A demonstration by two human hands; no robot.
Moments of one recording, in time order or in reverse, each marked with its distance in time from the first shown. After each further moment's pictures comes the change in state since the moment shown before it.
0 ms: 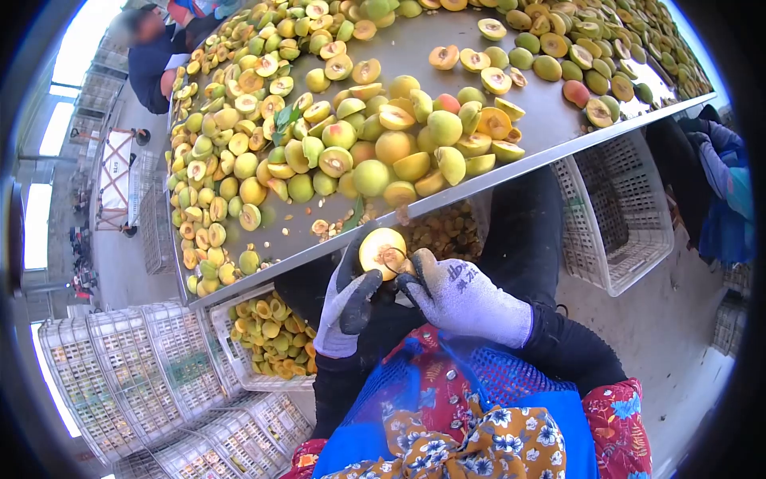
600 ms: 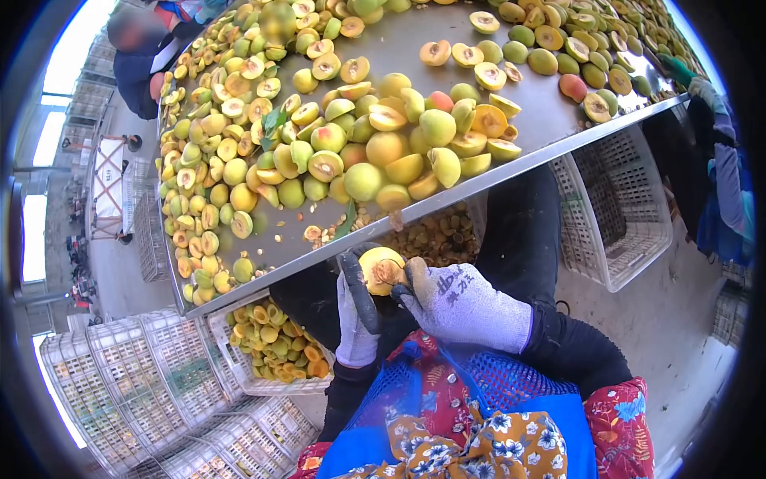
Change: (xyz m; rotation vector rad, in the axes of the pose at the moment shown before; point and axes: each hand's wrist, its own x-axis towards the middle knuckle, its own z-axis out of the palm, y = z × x) left_hand 0.019 -0.032 0.022 0.207 0.359 0.123; right_hand 0.005 -0.002 -0.007 -0.178 -0.086 -0.026
